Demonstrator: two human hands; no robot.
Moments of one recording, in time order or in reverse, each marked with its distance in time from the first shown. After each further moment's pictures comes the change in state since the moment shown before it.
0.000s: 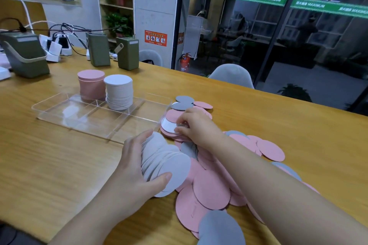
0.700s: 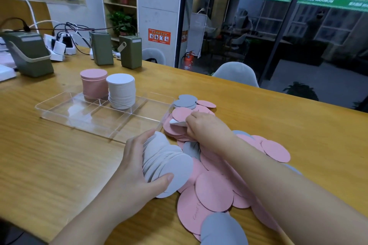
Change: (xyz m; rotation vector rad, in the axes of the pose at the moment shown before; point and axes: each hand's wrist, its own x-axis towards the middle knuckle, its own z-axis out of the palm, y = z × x) left_hand 0.001 0.006 -0.002 0.012 -0.015 -0.026; right_hand -0.009 0.012 0.001 -0.465 0.127 -0.233
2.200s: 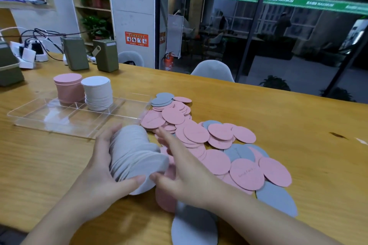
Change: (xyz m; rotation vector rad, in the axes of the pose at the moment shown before) left_hand -0.017 0.004 -0.010 -0.101 -0.018 0.113; right_hand -0.106 -0.084 -0.072 0.997 -0.128 0.262
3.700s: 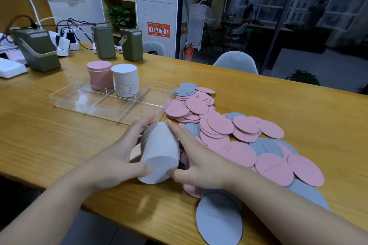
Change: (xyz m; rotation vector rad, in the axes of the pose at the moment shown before) left_hand 0.015 -0.027 -0.036 -0.079 -0.354 0.009; right_hand 0.021 0.003 0.008 -0.092 -0.247 -0.021
